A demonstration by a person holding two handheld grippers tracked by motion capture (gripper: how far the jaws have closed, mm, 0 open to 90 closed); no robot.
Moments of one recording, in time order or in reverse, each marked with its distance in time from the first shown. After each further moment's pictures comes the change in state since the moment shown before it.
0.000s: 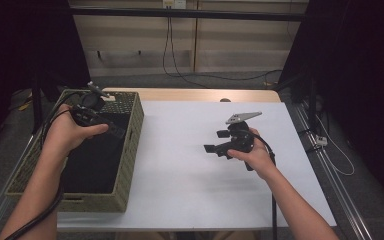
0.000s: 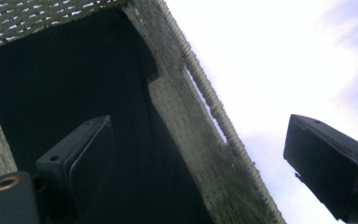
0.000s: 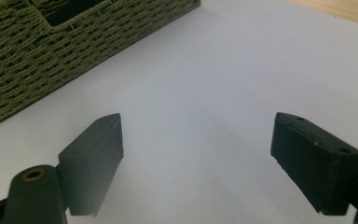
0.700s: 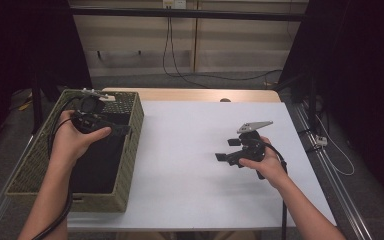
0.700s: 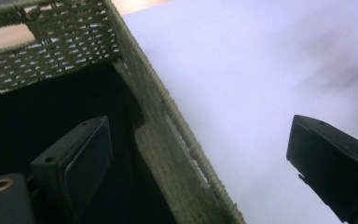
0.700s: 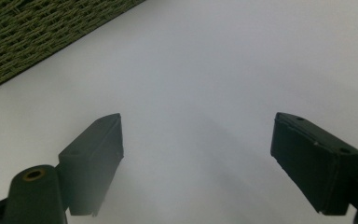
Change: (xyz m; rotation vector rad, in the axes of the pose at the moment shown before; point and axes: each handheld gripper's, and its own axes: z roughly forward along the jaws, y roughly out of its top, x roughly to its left) left arm -0.009 -0.014 0.004 -0.243 -0.034 0.013; right arm -0.008 -0.032 -0.019 0.037 -0.027 0.011
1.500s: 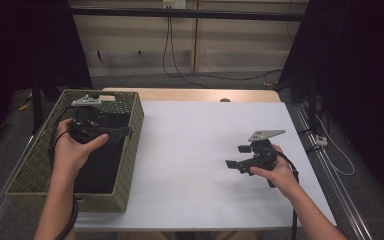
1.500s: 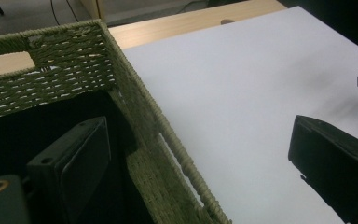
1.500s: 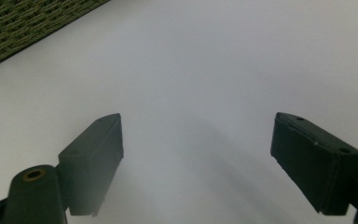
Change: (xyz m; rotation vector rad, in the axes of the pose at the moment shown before) left arm 0.000 -0.024 0.000 -0.193 -0.032 -0.001; right arm -0.004 -0.029 -0.023 -0.002 -0.028 0.008
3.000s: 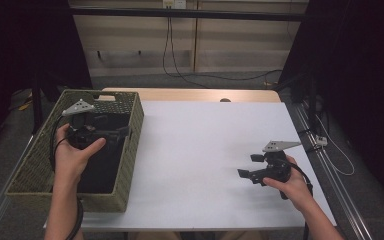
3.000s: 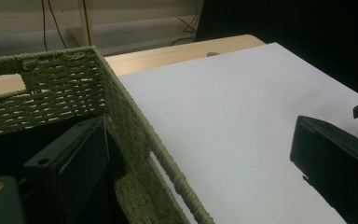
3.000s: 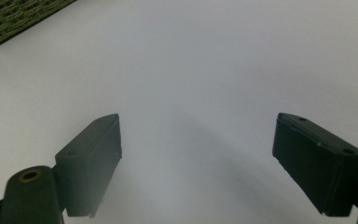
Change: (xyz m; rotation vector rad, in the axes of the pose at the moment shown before) left arm 0.005 -0.016 -0.002 -0.155 -0.052 -0.009; right arm 0.000 -0.035 -0.028 -0.007 -0.039 0.039
